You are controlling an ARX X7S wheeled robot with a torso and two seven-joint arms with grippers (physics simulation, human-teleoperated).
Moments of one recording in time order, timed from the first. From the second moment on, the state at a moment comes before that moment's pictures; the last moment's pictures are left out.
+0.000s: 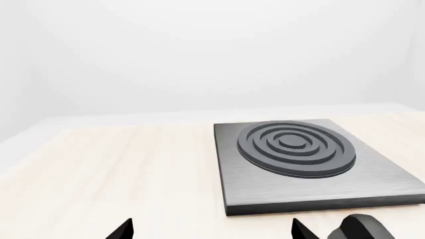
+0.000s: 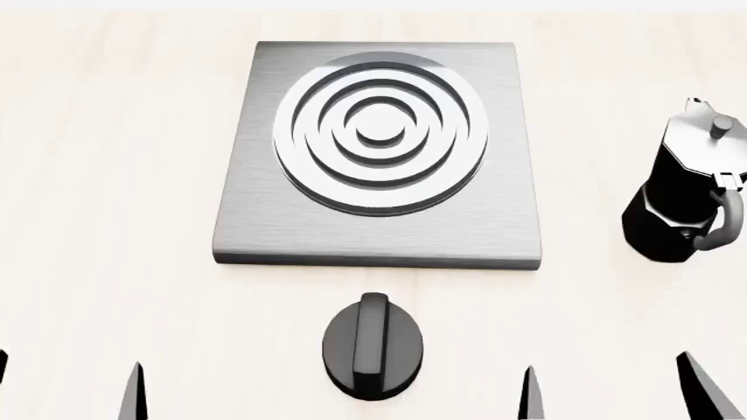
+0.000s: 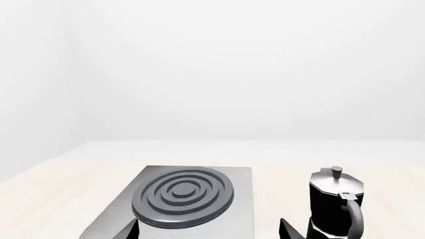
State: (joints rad) left arm 0.15 -0.30 0.22 0.69 -0.17 -0.26 -0.31; right arm -0.34 0.50 0.17 -0.89 0.57 0.17 0.16
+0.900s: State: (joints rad) left arm 0.15 -0.32 0.26 0.68 -0.16 -0.25 -0.33; right arm -0.24 0.86 0.41 -0.65 0.96 0.34 0.11
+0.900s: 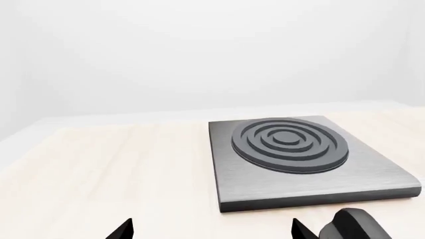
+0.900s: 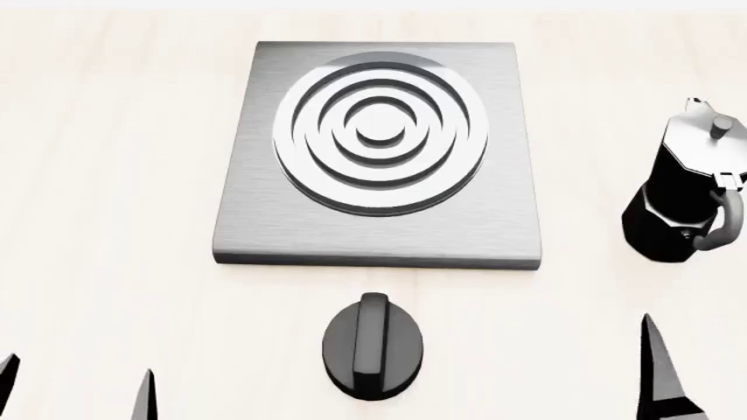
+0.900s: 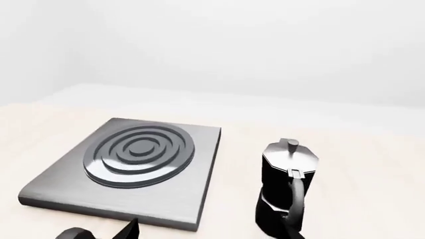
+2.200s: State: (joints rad) left arm 0.14 -0.35 0.30 0.66 -0.17 -0.24 -0.36; right arm 0.33 0.89 0.07 -0.32 0.97 0.55 0.28
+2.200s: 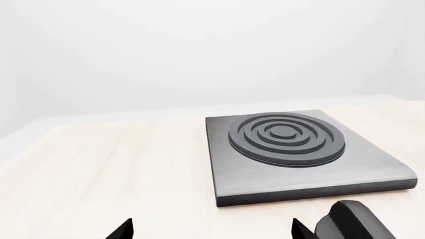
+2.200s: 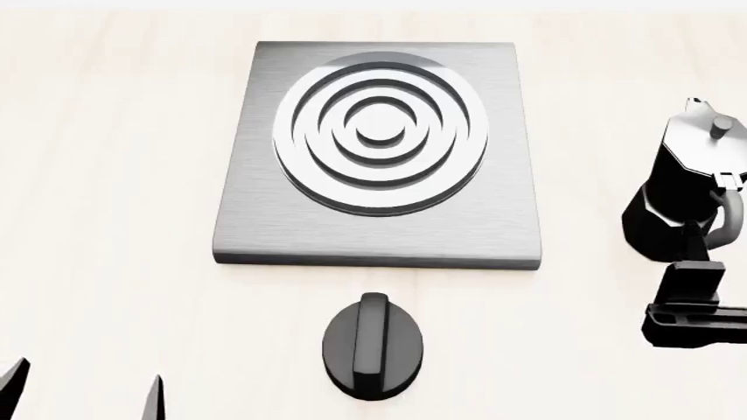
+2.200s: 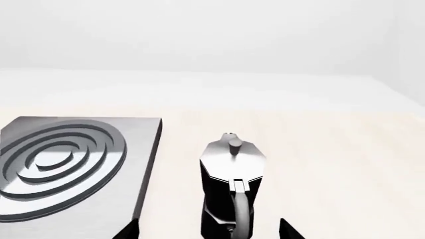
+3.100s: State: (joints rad) left arm 0.12 -0.35 0.31 0.61 -0.17 -0.23 -0.38; right arm 0.60 0.78 -0.14 -0.04 0.83 0.58 0.25
